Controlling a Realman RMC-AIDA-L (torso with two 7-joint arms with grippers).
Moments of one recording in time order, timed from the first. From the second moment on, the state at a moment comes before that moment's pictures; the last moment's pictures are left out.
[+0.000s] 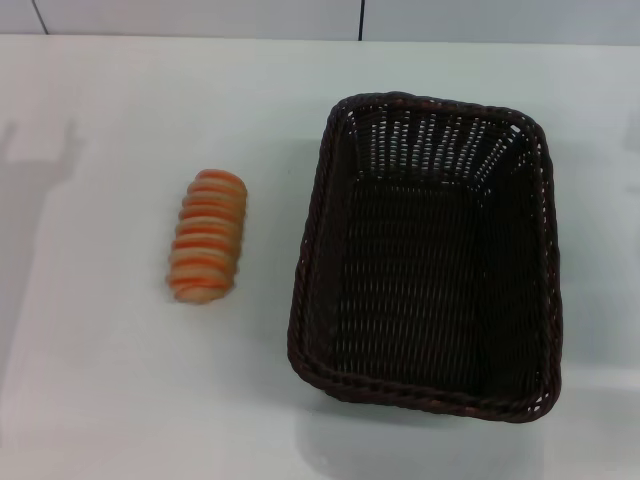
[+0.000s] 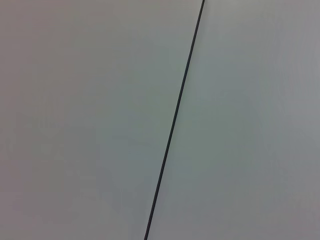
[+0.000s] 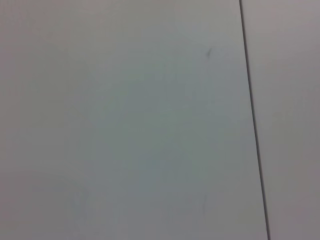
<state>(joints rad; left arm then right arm) -0.31 -2.07 -1.59 -0.29 2.89 1.38 -0.42 0.46 2.09 -1.96 -0.33 0.84 -1.17 -0.07</state>
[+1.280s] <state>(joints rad) -0.31 -2.07 -1.59 -0.30 2.89 1.38 -0.42 0.41 2.08 -1.87 -0.55 0.81 -0.95 -0.29</state>
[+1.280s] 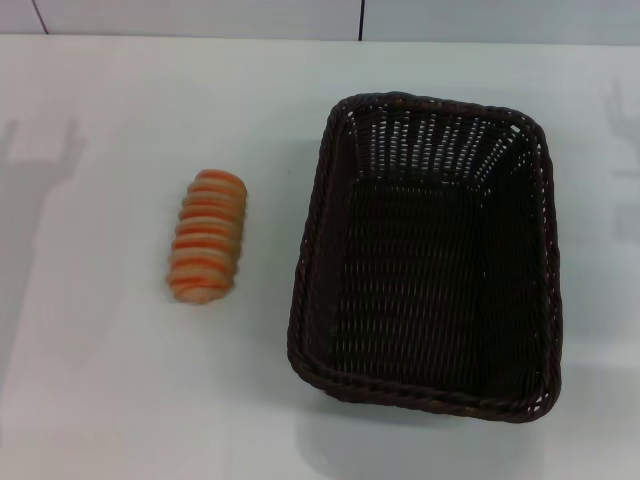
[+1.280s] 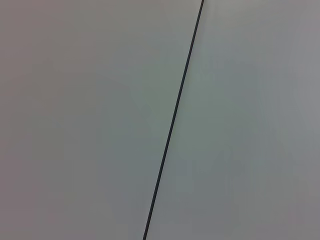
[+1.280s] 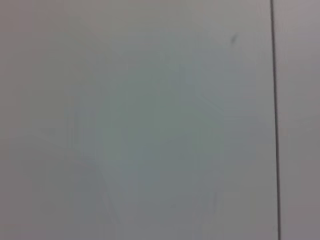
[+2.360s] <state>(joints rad) -0.30 -2.06 -1.58 -0.30 2.89 1.39 -0.44 0.17 2.08 -1.53 -1.43 0.64 0.08 -0.53</state>
